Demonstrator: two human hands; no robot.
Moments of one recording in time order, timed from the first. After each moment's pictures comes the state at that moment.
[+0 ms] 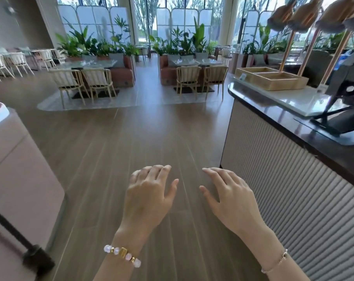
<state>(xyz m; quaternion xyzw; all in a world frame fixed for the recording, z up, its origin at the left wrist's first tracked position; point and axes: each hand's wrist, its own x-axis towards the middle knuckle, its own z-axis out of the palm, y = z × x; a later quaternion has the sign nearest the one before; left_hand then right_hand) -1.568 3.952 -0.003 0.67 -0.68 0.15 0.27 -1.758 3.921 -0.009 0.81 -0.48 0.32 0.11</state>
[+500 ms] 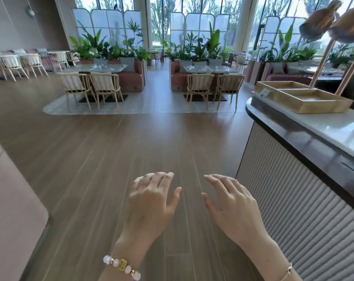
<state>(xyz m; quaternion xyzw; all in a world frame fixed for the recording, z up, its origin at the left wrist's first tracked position) -1.540 3.664 0.007 0.69 -0.66 0.15 0.27 -1.725 3.620 -0.001 0.82 -0.44 0.35 0.10</state>
